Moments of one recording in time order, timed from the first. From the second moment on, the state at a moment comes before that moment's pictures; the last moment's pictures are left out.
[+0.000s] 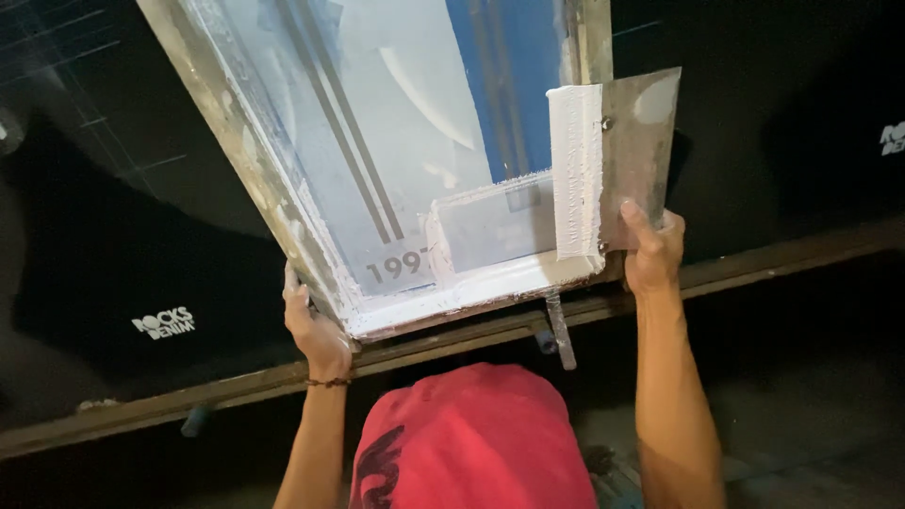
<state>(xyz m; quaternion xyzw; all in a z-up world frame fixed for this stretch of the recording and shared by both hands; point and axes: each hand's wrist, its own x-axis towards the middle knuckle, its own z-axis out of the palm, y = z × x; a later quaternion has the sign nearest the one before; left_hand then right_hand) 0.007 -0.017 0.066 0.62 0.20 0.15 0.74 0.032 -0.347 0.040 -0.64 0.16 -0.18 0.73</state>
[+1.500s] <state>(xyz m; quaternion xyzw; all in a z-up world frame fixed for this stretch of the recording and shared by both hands) 0.032 0.027 -0.032 0.71 0.20 0.29 0.61 0.047 -0.371 0.053 -0.61 0.06 -0.08 0.78</state>
